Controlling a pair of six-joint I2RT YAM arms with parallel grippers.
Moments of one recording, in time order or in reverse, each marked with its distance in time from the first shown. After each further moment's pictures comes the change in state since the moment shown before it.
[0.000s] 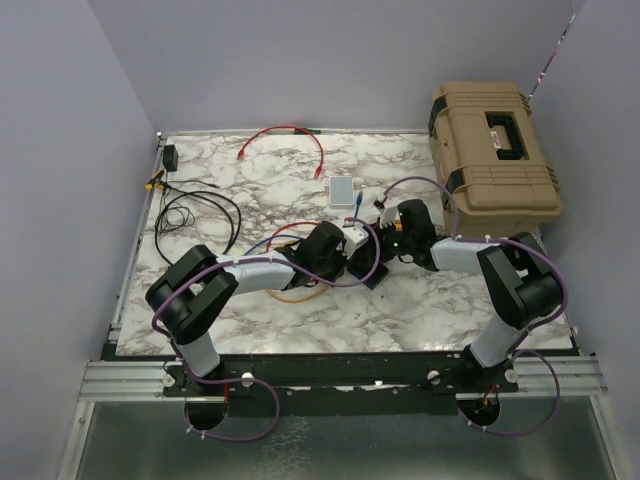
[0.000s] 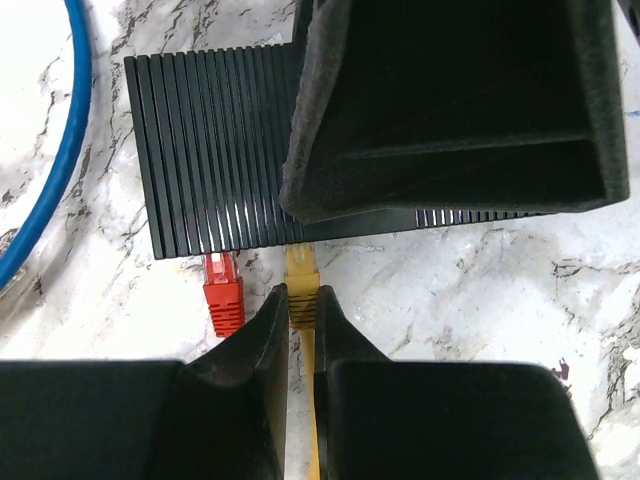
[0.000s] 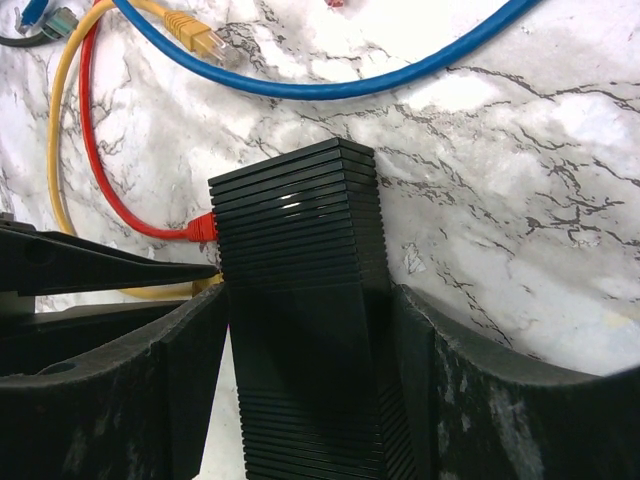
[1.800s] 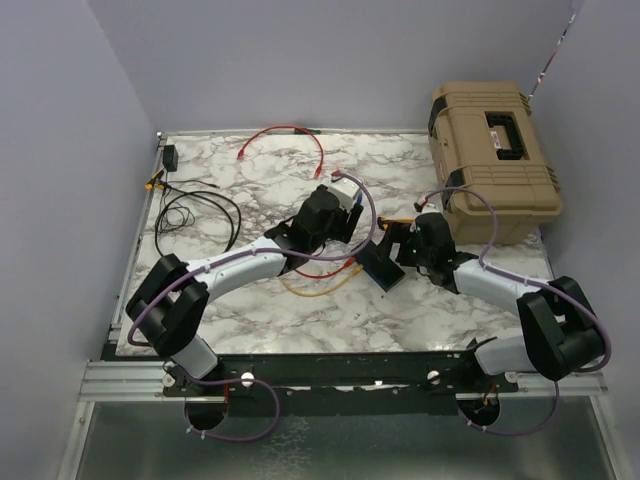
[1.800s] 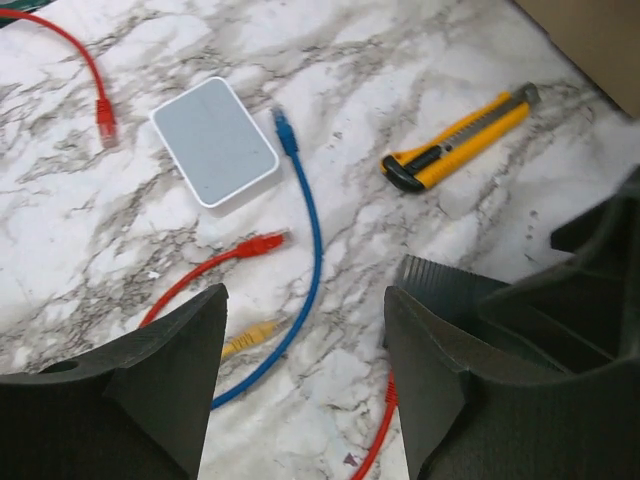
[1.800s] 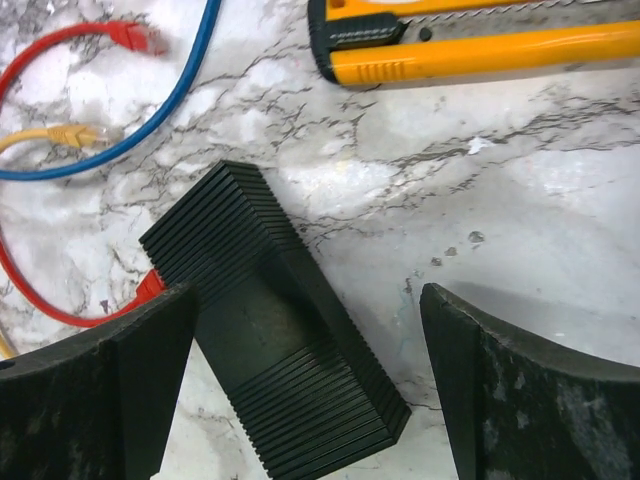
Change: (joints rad) left arm 0.013 -0.124 0.139 0.095 -0.303 -0.043; right arm -0.006 -0.319 -0.171 -0.123 0.533 0.230
